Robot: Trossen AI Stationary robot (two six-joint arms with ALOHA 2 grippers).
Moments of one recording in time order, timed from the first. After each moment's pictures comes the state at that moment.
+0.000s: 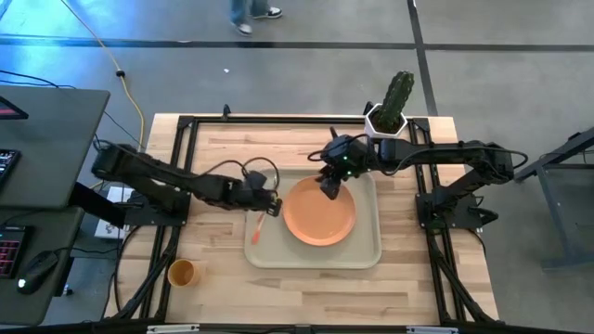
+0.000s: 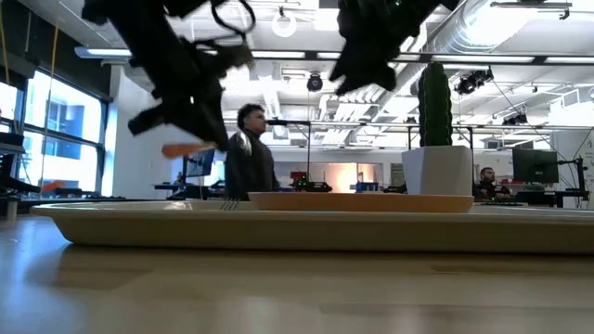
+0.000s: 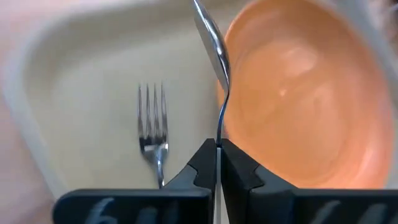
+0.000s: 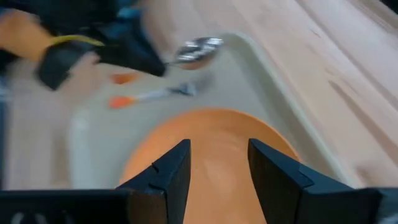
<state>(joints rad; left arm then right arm) -0.14 1.45 0.84 -0.37 -0.40 -1.18 -0.13 1.47 1.20 -0.51 -0.04 0.35</state>
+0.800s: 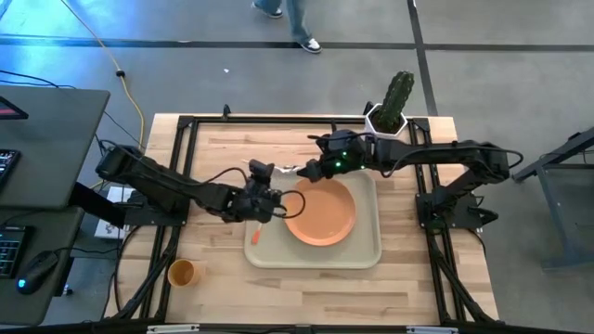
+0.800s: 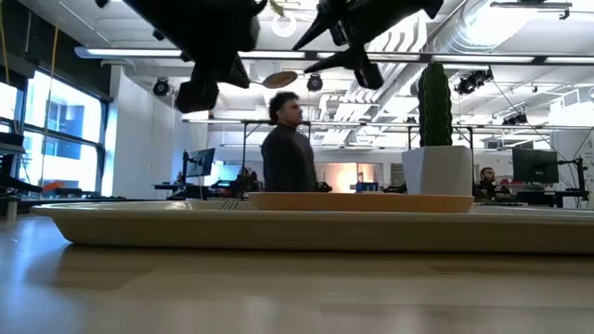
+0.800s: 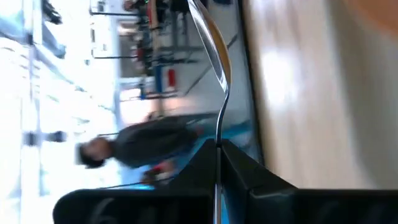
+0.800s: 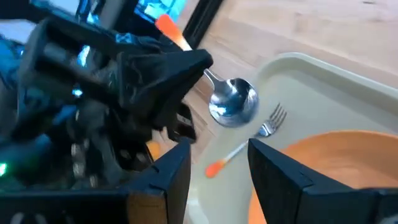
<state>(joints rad) -0.25 1.52 0.93 -0.19 -1.24 0.79 -0.14 1.51 1.20 -0.21 -0.11 0.96</state>
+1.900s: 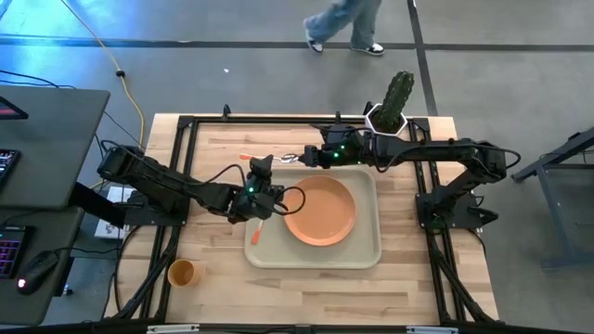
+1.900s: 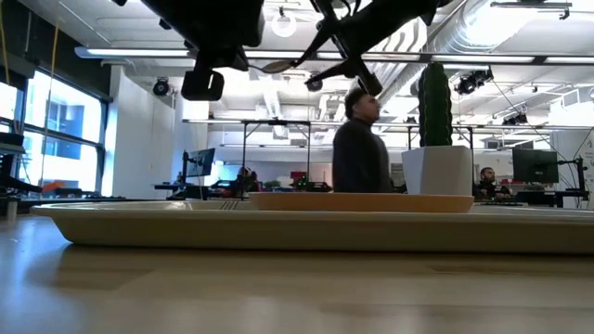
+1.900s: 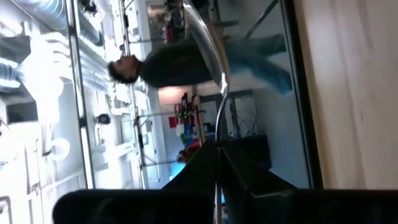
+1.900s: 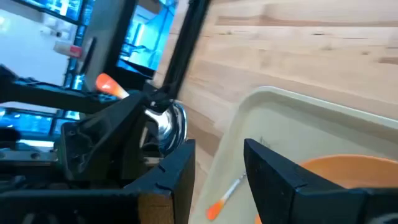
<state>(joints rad) -0.24 1.53 0.93 0.01 -1.39 1.05 -0.19 1.53 1.19 -0.18 0.00 1.10</state>
